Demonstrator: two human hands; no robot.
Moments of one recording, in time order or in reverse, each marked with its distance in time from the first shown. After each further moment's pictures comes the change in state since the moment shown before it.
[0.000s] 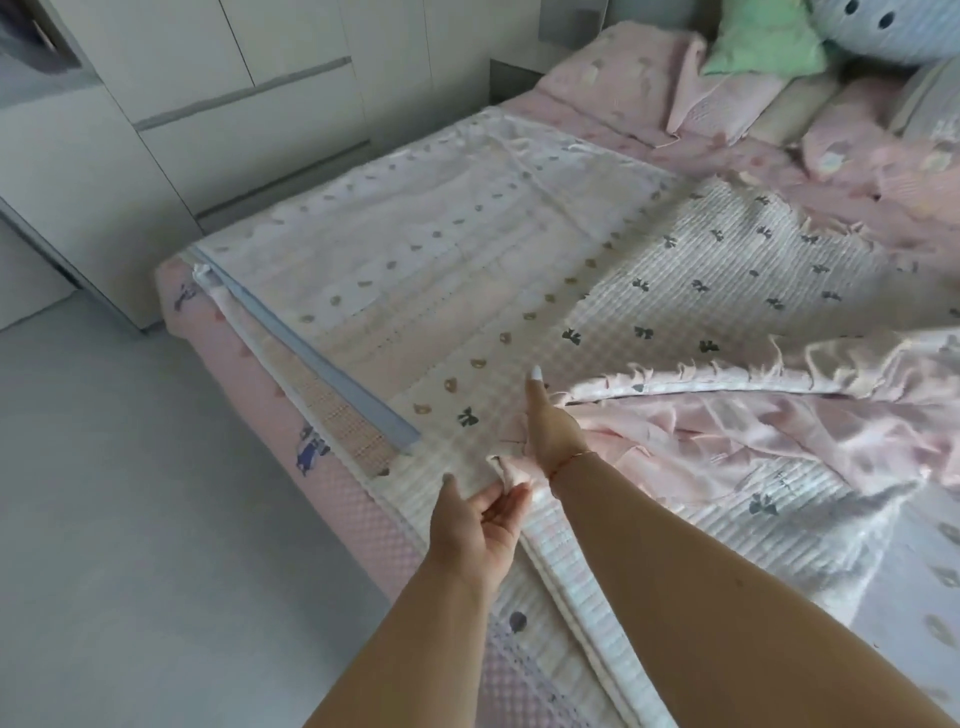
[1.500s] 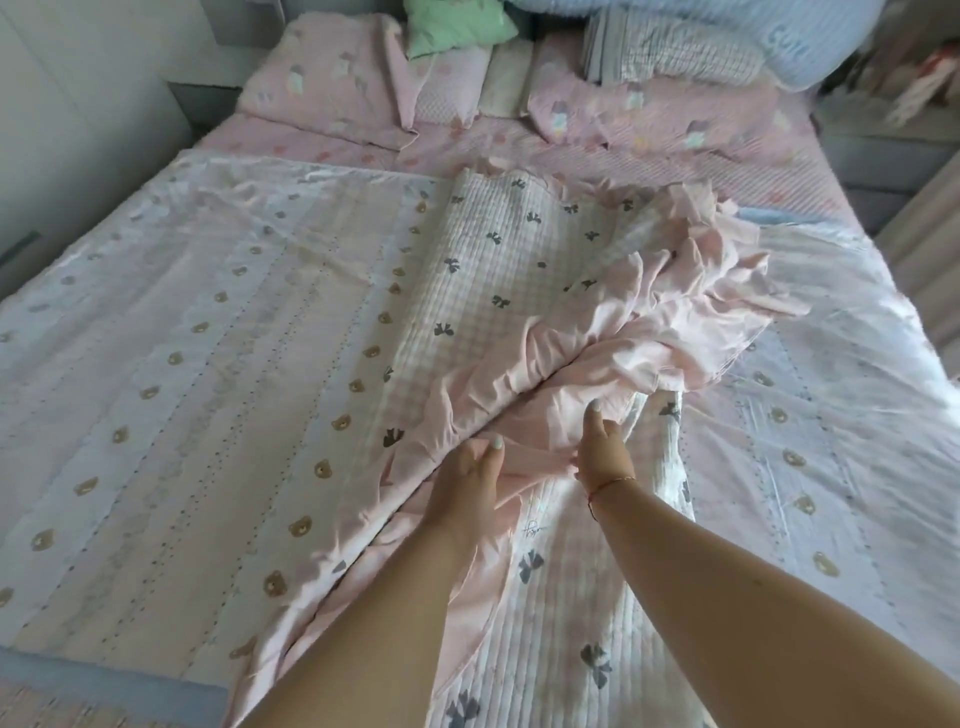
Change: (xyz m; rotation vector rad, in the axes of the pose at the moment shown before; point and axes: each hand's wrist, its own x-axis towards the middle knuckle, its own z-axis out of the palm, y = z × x) left_hand 0.133 -0.058 0.217 1.640 -0.570 0.397; right_hand 0.135 0.053 -0.209 0.234 0.659 0.210
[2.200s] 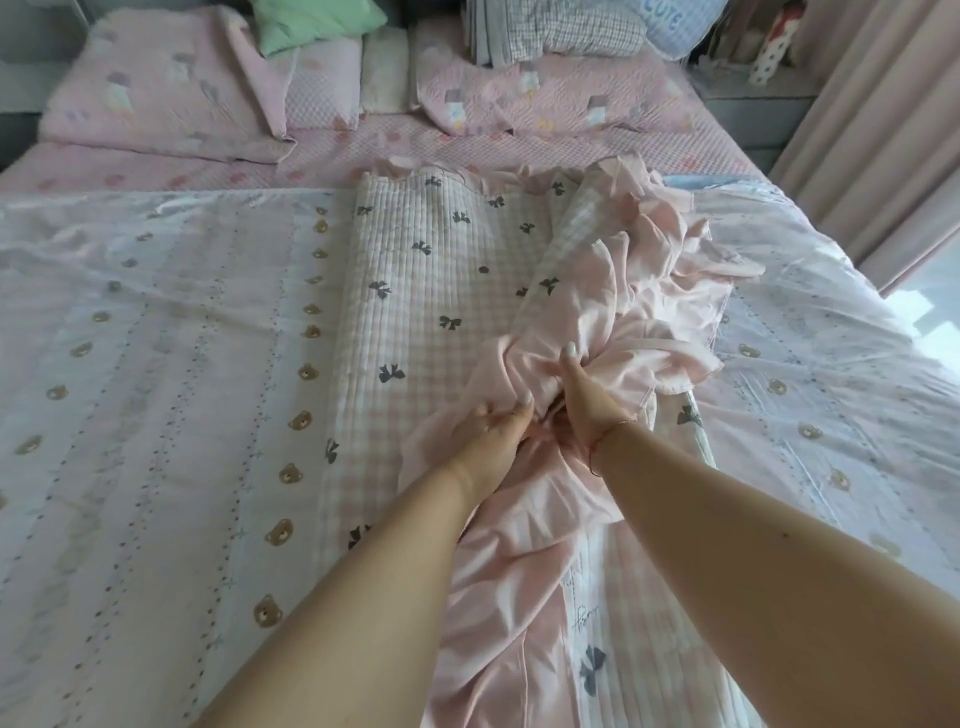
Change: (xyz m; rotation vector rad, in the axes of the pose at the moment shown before) left_hand 0.174 0.013 0.007 0.396 -0.376 0.219; right_hand 0.119 -0.036 0.032 0.393 -0.044 0.080
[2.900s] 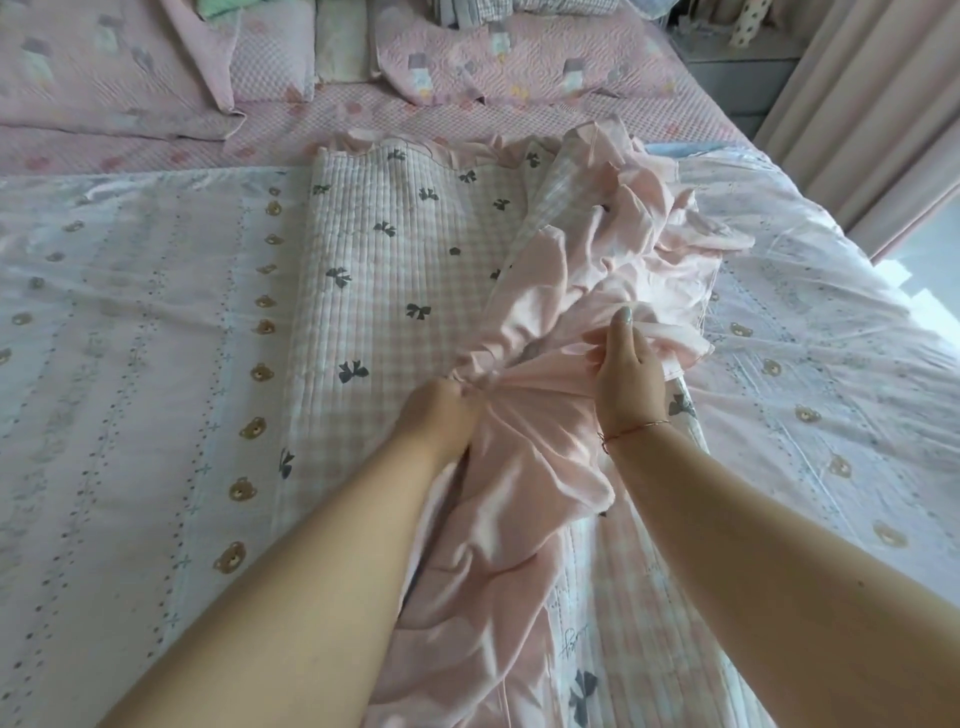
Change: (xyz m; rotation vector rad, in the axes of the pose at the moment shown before) left_hand 0.058 -0.009 -0.009 0.313 0.115 0.005; right_hand 0.003 -0.005 -0.036 0.057 0.470 -0.431
